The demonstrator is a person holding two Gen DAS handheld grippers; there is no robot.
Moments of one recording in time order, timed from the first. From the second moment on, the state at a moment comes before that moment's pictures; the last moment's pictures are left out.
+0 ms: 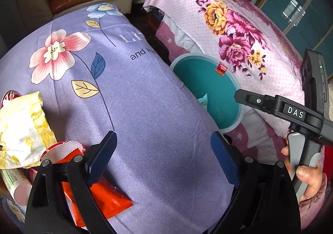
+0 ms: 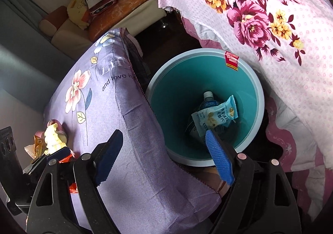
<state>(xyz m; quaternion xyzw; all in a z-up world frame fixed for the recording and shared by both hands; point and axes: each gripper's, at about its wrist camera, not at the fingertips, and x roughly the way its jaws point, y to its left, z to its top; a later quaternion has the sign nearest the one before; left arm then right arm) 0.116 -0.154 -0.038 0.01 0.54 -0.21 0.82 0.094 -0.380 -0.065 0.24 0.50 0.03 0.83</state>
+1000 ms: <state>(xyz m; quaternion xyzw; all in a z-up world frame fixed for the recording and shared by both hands) 0.029 0.034 -0.024 -0.05 0.49 -0.15 0.86 0.087 -0.176 -0.057 0.11 0.60 0.14 0.78</state>
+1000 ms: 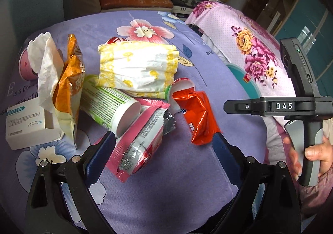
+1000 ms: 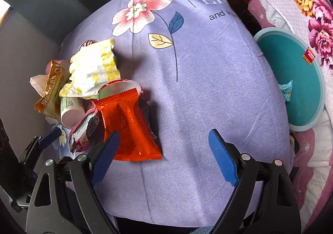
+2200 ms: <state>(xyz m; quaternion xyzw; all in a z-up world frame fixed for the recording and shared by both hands) 0.041 0.068 -0.067 -0.09 0.52 -0.12 0.84 0.109 -0.132 -0.082 0.11 0.59 0.18 0.78</state>
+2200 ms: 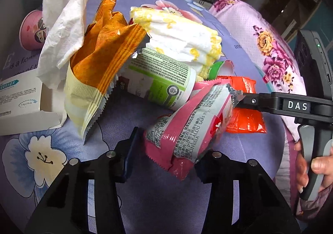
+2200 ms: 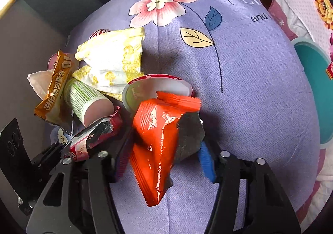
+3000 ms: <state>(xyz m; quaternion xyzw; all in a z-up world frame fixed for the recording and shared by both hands) 0.044 0.018 -0.061 -0.03 0.53 -0.11 0.84 0.070 -0.188 -0.069 0.13 0.57 0.16 0.80</state>
